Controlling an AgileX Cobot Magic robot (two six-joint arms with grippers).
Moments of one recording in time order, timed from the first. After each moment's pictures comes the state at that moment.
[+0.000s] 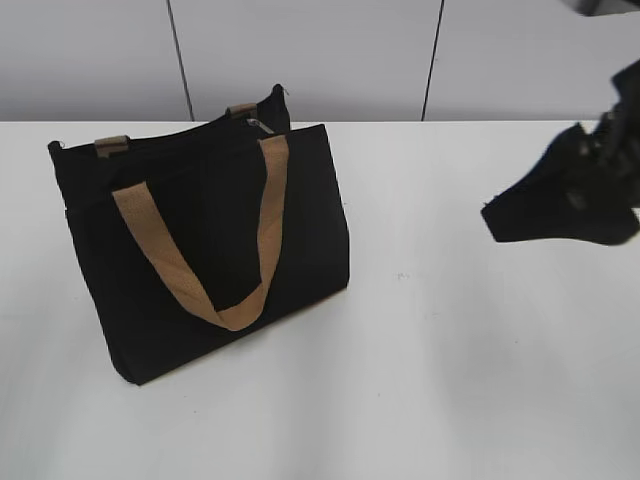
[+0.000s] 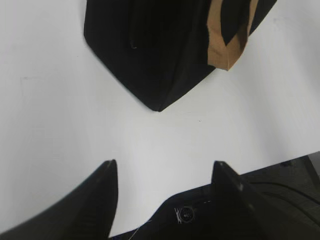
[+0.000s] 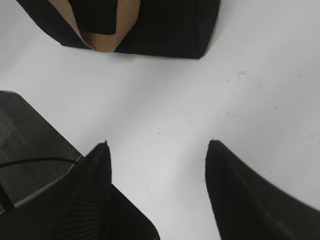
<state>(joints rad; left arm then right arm) -0.24 0.51 -0.54 -0.25 0.96 0.14 0.33 1.16 -0.92 0.49 0.87 -0.49</state>
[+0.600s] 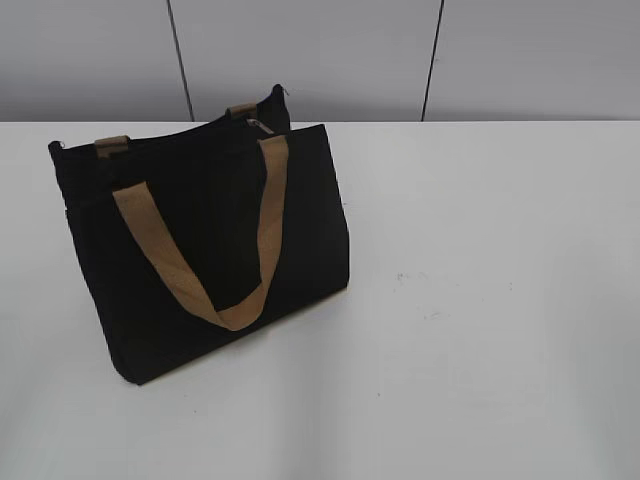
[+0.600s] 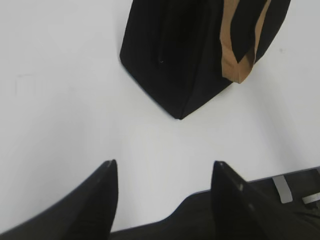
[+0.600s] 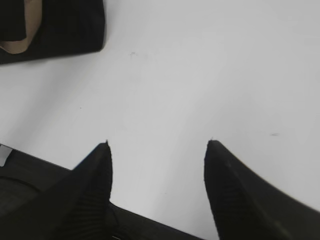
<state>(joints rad) -0.27 0.15 -0.55 -0.10 1.12 0.02 0.33 0.39 -0.70 0.06 1.07 -0.04</state>
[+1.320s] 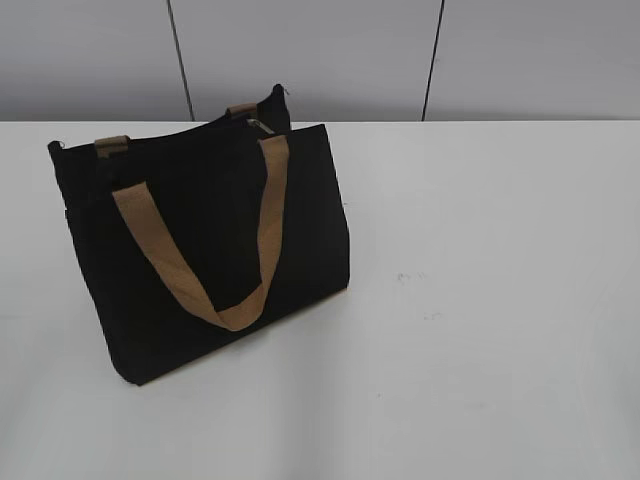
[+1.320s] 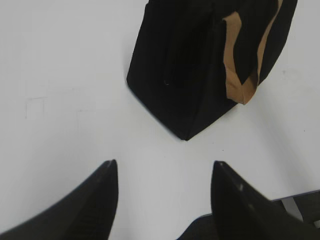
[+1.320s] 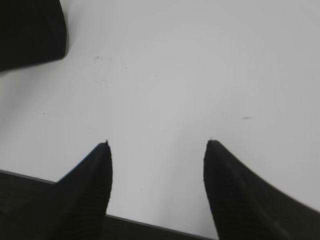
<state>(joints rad) -0.27 0.11 -0.53 -0.08 1.06 0.02 0.33 -0.01 -0.49 -0.07 1.11 0.07</state>
